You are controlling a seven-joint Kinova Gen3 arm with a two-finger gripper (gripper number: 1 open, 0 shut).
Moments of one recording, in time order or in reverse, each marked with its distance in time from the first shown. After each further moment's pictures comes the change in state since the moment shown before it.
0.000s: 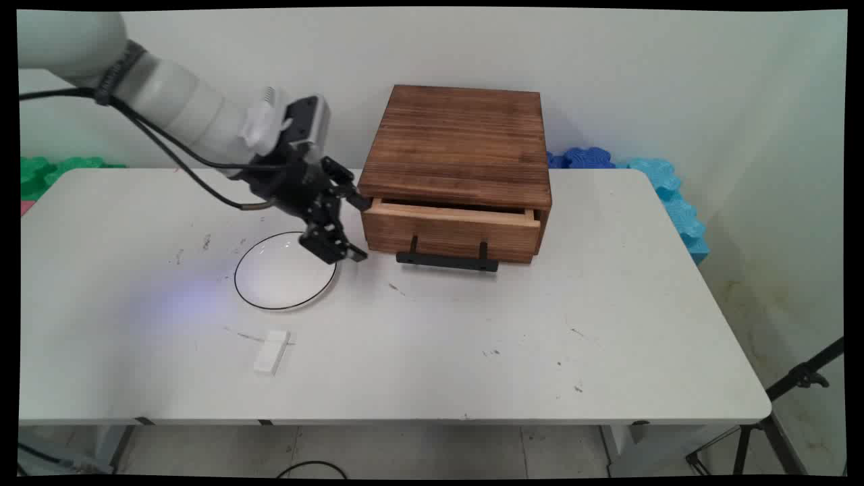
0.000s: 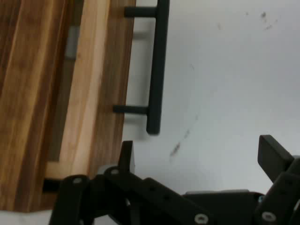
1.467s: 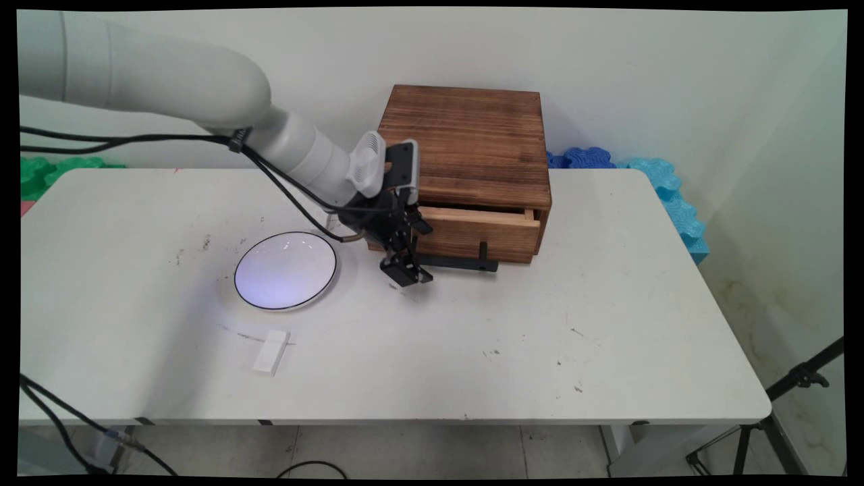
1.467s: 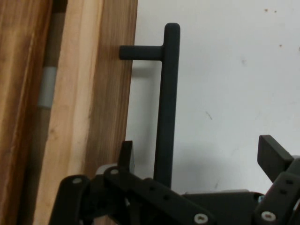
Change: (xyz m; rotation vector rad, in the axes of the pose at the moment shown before) arm 0.049 0.000 0.107 0.010 -0.037 0.017
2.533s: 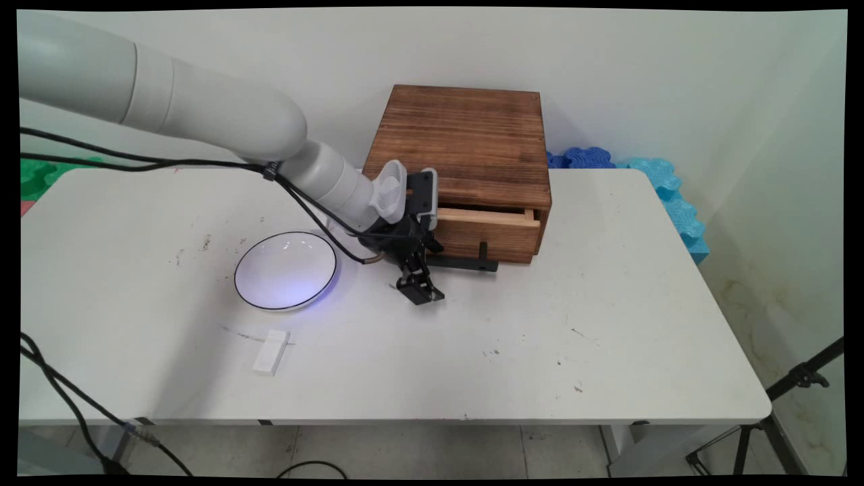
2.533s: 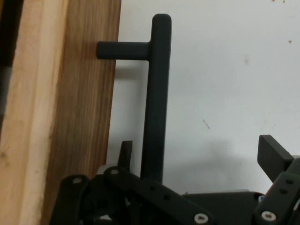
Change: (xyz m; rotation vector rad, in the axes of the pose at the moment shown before) arm -0.001 0.007 0.046 -0.017 -0.020 0.001
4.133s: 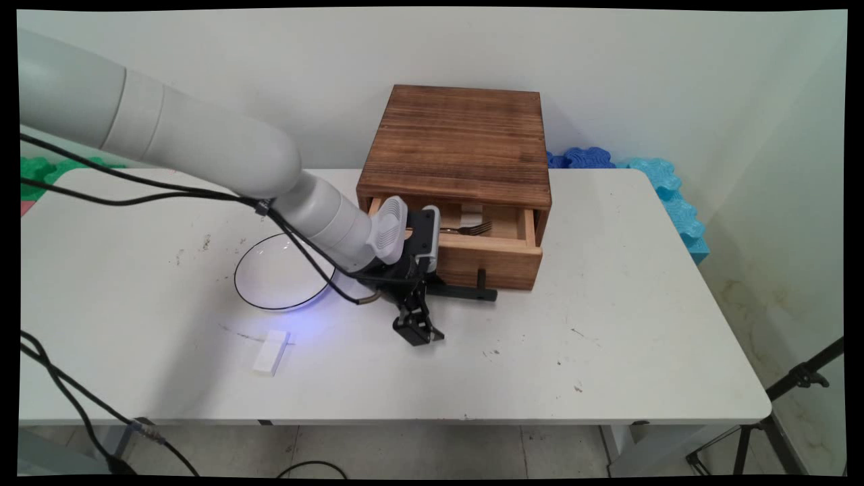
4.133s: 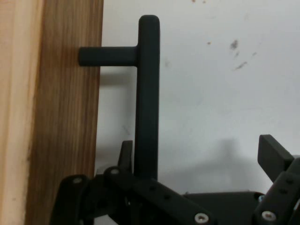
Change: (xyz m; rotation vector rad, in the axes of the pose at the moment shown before) arm -0.001 0.052 0.004 -0.060 0.000 0.020
